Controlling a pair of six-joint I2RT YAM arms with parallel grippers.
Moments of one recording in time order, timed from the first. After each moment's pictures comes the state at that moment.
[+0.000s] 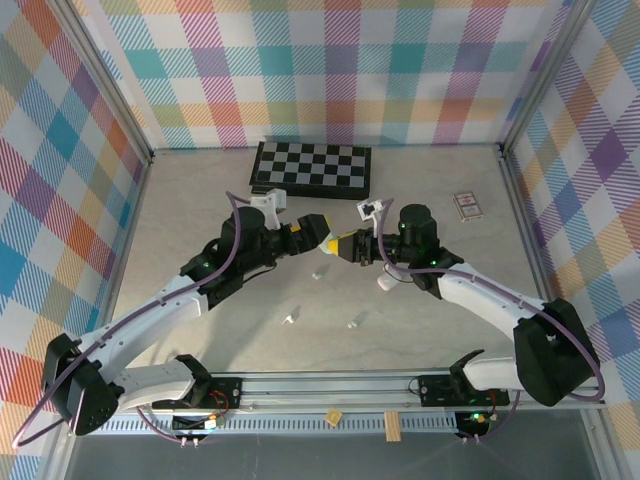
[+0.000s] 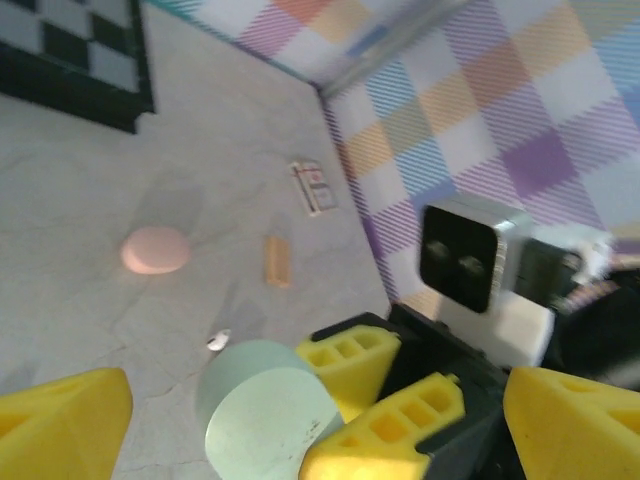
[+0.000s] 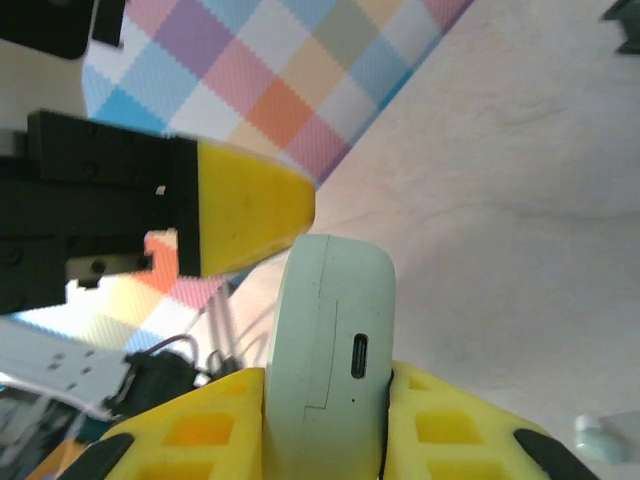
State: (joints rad) left arm -0.68 1.12 0.90 -0.08 0.20 -0.83; right arm 0.54 1.30 0.72 0.32 -0.82 0.58
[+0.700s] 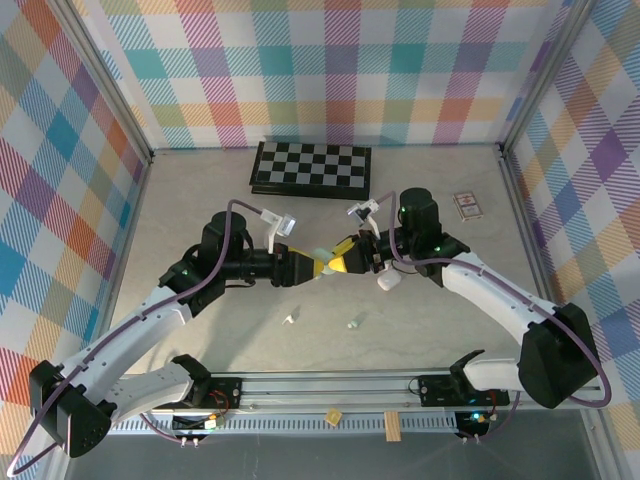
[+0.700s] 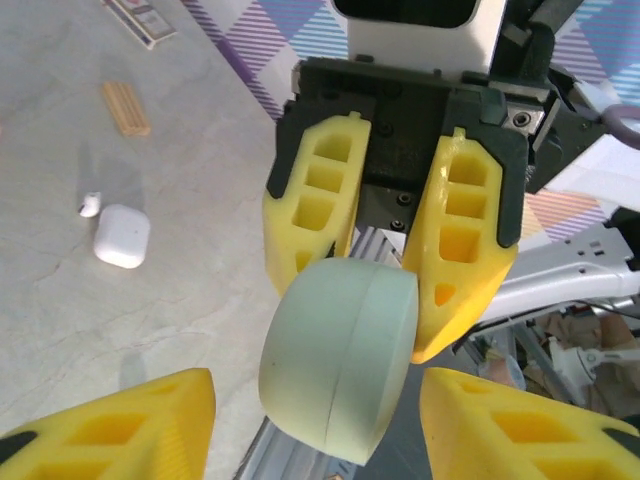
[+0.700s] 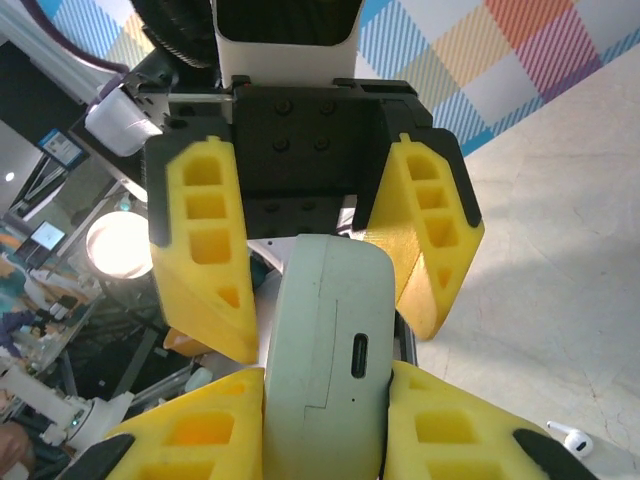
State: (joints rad) left arm -0.62 1.01 0.87 -0.24 0.73 -0.56; right arm 0.54 1.29 0.89 0.09 -1.28 0.41
